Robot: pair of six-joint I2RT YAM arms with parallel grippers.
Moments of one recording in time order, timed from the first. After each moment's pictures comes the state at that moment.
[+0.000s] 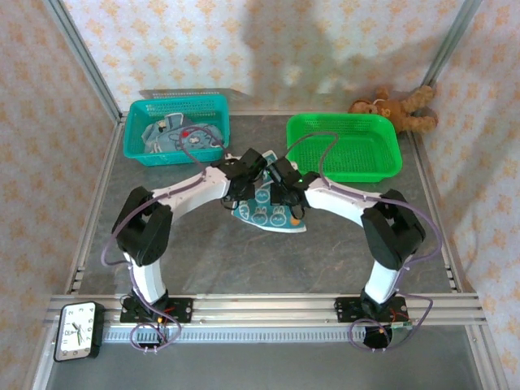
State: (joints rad) left arm -0.61 1.85 1.38 -0.79 -0.31 -0.73; right arm 0.70 1.77 1.19 -0.50 0.18 0.61
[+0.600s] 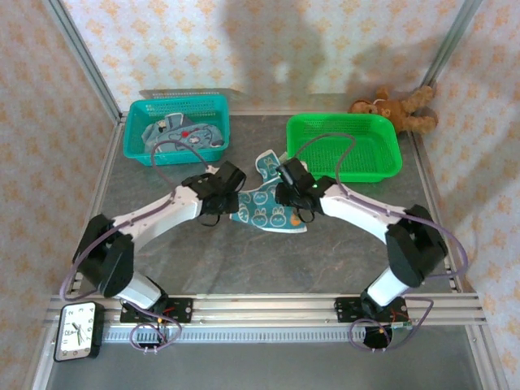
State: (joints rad) left arm -0.60 1.49 1.06 -0.74 -0.25 -0.72; right arm 0.69 1.56 1.07 -0.49 0.16 0.65
